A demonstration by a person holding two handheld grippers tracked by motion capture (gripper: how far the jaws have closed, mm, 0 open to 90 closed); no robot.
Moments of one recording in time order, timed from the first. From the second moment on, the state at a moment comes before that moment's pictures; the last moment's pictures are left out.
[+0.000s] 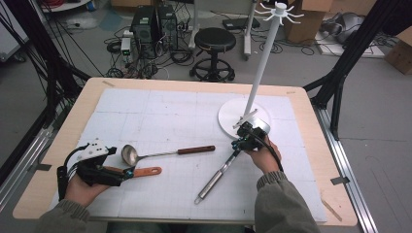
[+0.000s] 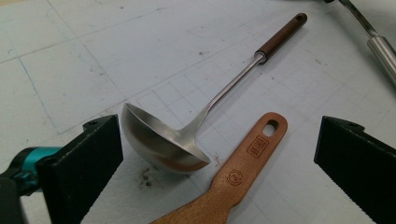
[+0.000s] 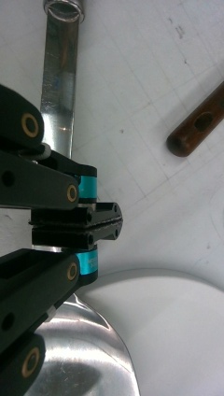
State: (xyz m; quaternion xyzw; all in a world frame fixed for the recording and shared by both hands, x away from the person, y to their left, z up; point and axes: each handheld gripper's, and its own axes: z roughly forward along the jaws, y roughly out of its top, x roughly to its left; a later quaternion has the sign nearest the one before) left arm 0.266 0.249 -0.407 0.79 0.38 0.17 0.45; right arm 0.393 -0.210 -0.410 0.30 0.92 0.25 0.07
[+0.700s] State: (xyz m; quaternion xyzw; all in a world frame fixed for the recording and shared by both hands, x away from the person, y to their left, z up) left arm 0.266 0.249 -0.407 0.79 0.38 0.17 0.45; right arm 0.394 -0.222 -0.414 0.32 0.92 0.23 0.08
